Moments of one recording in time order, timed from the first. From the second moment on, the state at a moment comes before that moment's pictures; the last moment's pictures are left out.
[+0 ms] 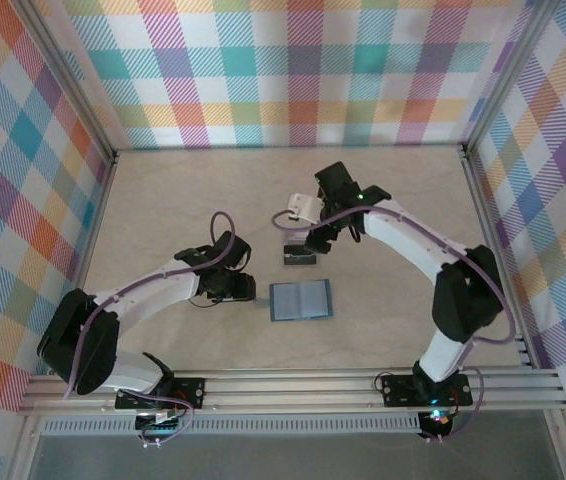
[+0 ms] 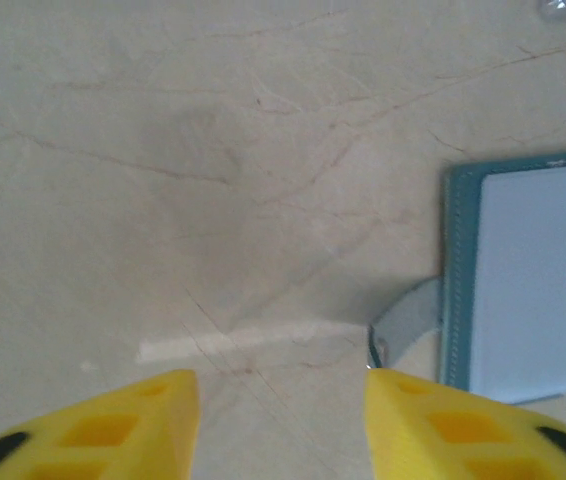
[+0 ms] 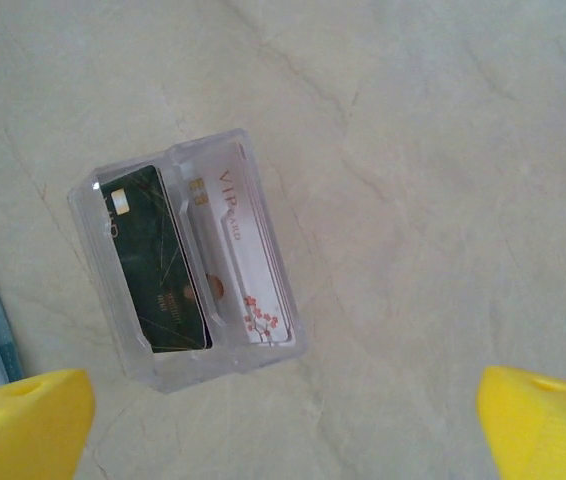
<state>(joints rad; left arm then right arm) -0.61 1.41 0.84 -0.67 0.02 -0.61 0.58 1.68 1.37 -0.66 -0.05 -0.77</state>
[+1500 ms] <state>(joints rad) -0.05 1.53 0.49 0.50 -0.12 -0.14 0.03 1.53 0.40 0.70 -0.03 0.04</state>
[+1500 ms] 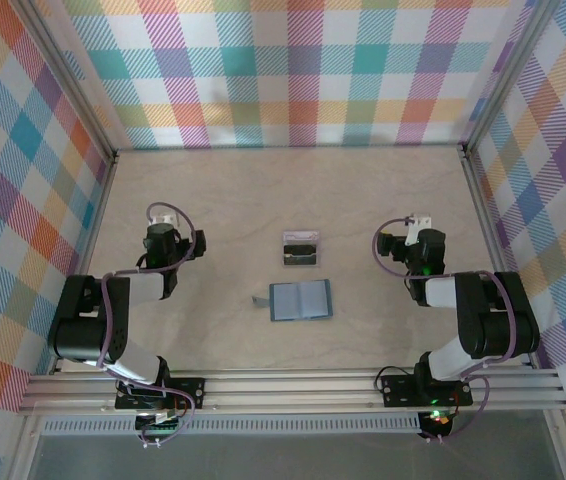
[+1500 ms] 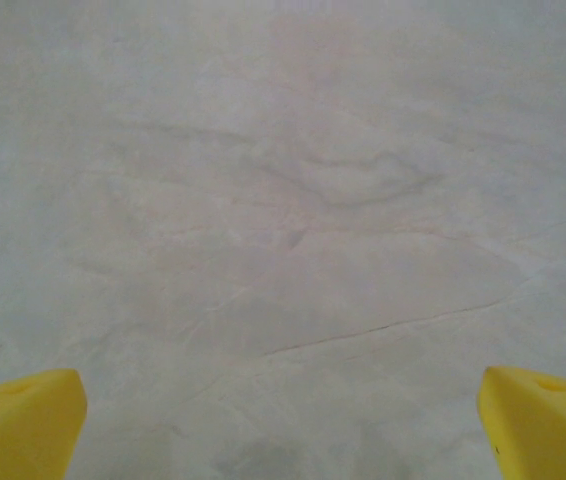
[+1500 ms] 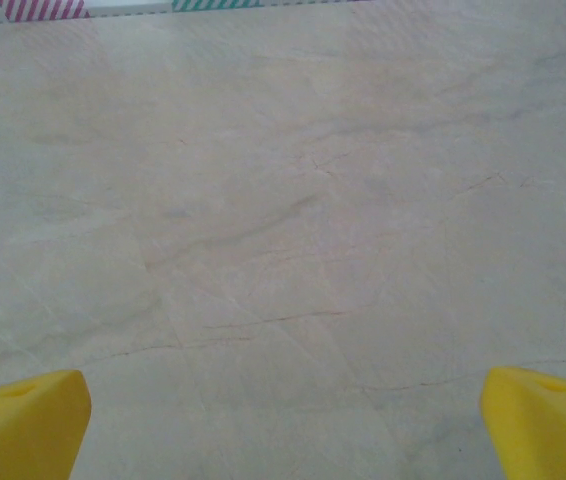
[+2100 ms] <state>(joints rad) -0.06 1.57 0.43 0.68 -0.07 -0.10 0.03 1.53 0.40 0.72 -0.04 0.04</state>
